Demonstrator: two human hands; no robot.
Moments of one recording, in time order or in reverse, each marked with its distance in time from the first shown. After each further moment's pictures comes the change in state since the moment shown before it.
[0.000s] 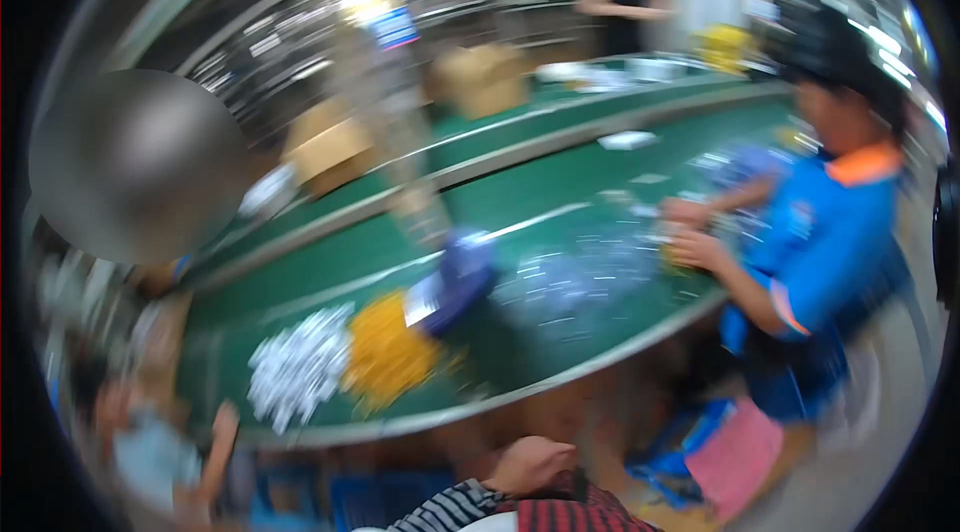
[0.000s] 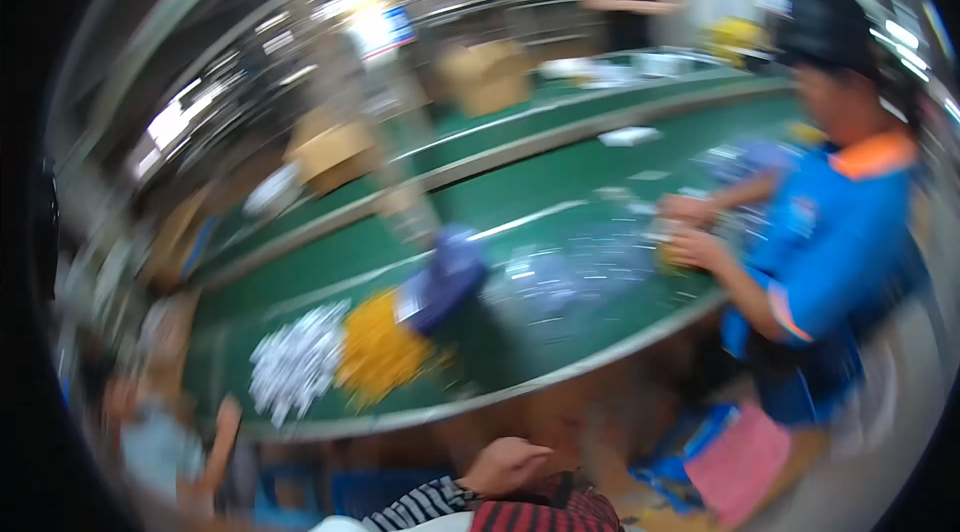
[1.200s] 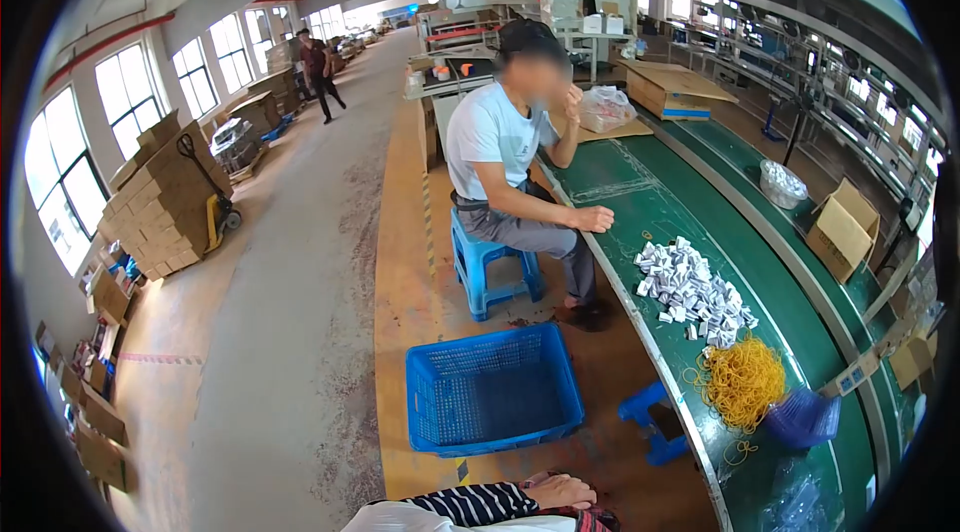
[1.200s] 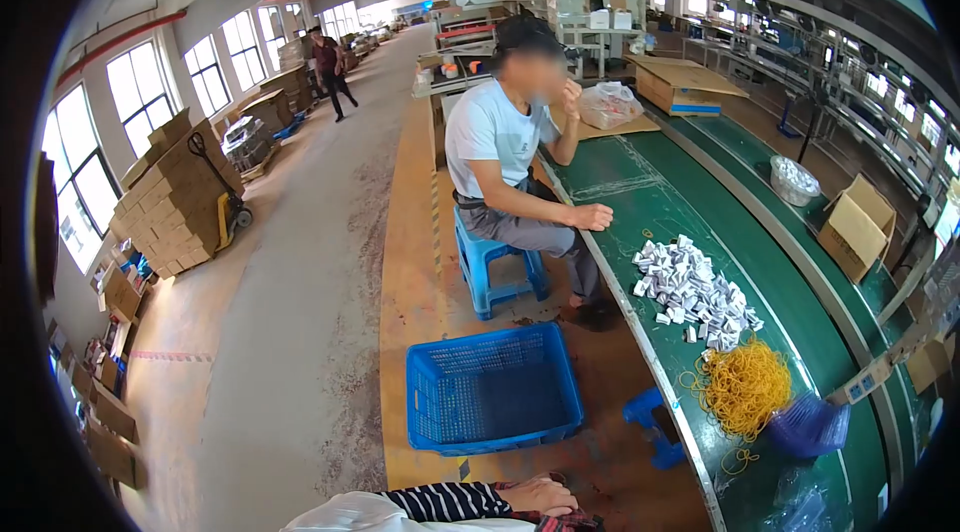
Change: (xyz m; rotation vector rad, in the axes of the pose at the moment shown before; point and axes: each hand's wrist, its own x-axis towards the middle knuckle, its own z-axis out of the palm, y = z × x) left_hand -0.273 0.060 0.033 0.371 0.578 -0.709; right_hand -0.012 -0.443 0.073 -0.962 -0.559 -0.951
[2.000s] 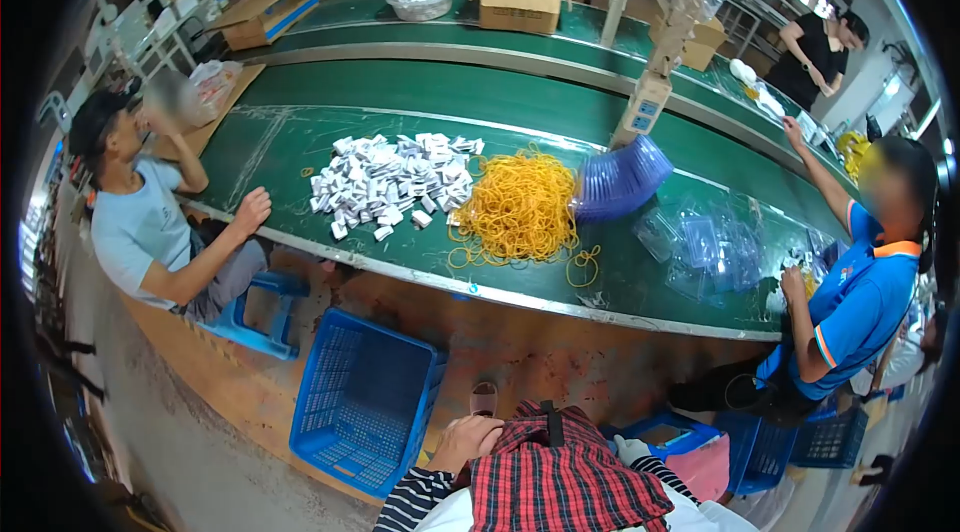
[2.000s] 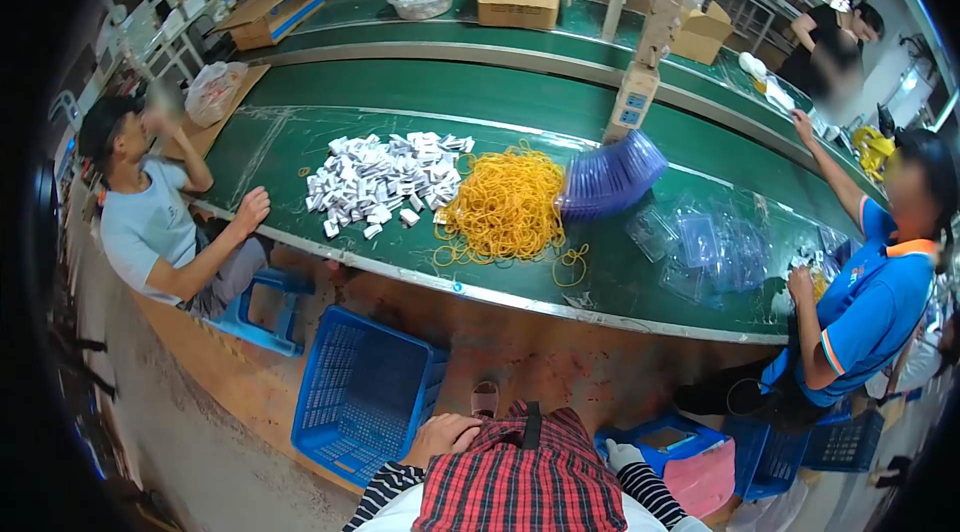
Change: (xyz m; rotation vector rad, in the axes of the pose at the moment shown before) left_hand 0.069 -0.028 -0.041 -0.091 -0.311 -0.069; right_hand -0.185 0.098 0.114 0.427 0.152 0.830
